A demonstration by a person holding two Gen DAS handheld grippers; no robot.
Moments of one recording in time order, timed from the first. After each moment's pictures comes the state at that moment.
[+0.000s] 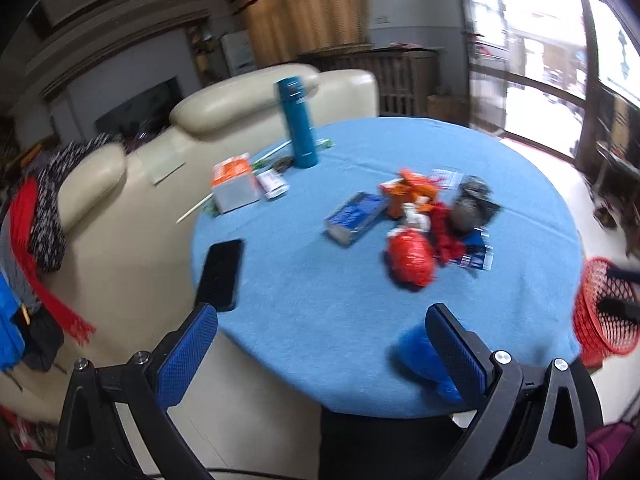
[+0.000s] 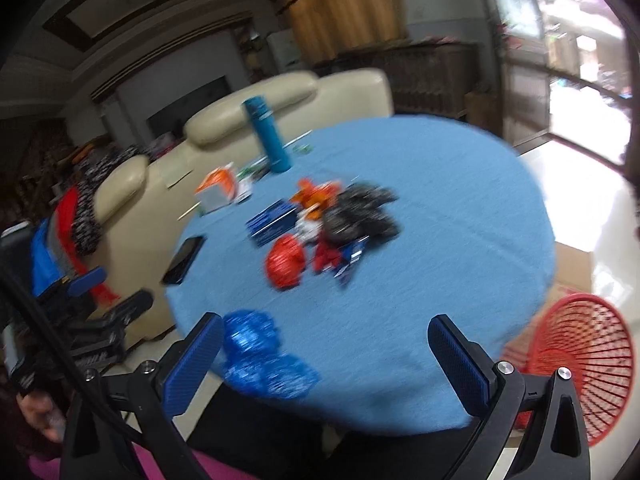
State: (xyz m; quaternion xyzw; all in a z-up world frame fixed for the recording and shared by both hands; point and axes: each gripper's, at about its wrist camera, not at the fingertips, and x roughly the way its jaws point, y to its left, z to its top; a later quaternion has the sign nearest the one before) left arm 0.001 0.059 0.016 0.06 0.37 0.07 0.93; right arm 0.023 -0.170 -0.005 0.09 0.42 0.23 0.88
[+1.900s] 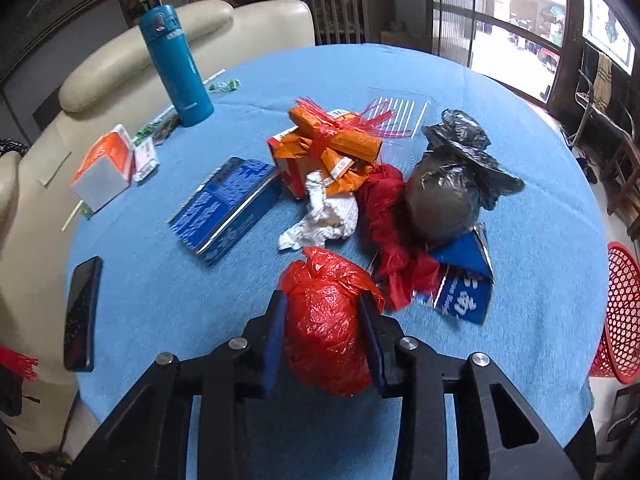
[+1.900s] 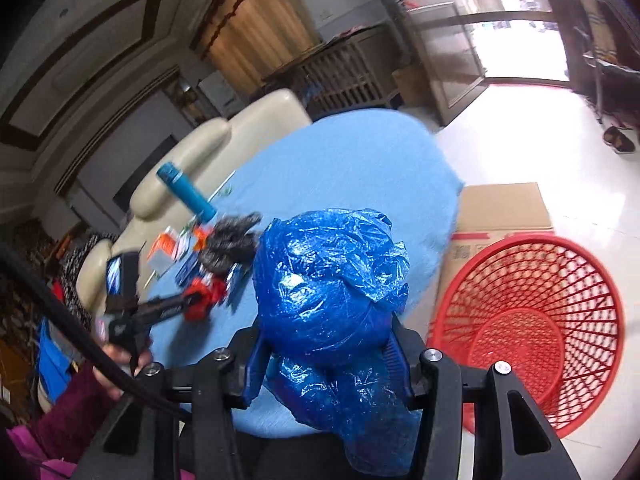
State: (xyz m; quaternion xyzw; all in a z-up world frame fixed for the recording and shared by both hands) left arm 0.148 -0.034 -0.081 0.08 0.47 -0.02 0.88; right arm 0.006 -0.373 -0.032 0.23 0.36 0.08 0.90
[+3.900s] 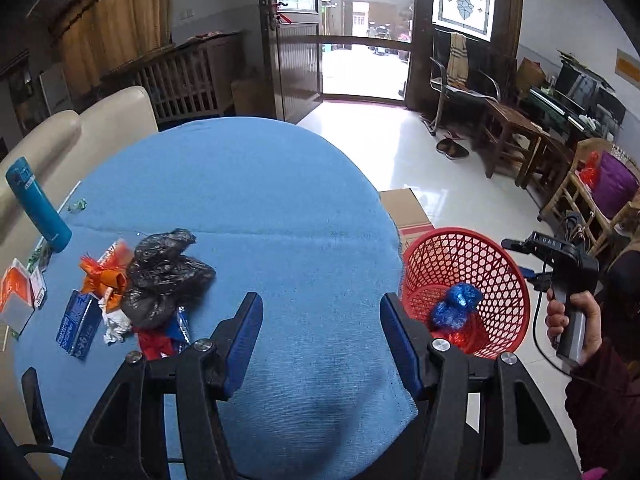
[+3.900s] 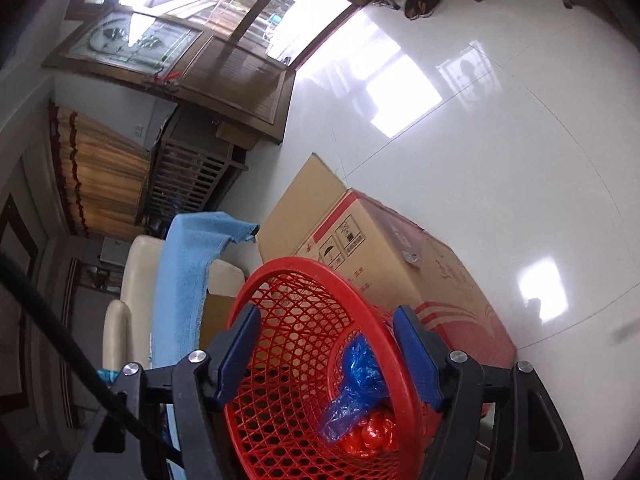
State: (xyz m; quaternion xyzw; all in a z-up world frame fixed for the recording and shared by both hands) left arm 0.087 -0.189 0.000 0.13 0.40 -0.27 0.87; right arm -0.022 -0.595 -0.181 0.52 0.34 -0.12 0.78
